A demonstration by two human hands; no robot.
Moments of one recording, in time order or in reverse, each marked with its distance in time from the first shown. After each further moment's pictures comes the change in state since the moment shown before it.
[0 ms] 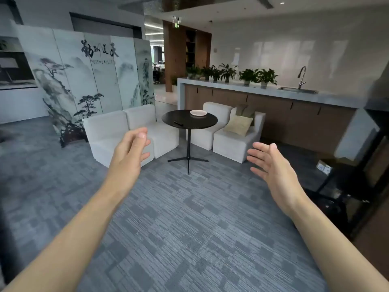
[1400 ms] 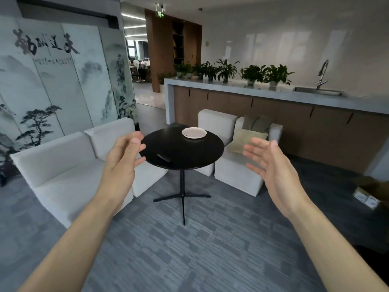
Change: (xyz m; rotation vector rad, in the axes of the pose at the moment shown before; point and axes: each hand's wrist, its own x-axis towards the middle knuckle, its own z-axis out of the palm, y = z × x) left_hand 0.735 -0.364 0.198 -0.096 -0.003 -0.069; right_hand 0.790 0.201 0.089 0.093 0.087 -0.014
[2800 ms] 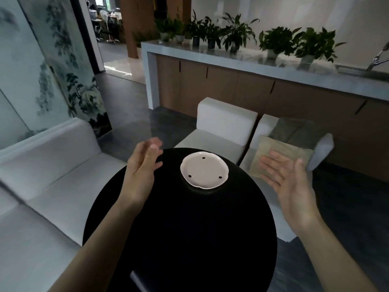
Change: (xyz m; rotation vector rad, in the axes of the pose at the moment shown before) left_hand 0.801 -0.463 0.166 -0.013 -0.125 -0.215; right_hand 0.807 0.349 0.142 0.010 0.137 0.120
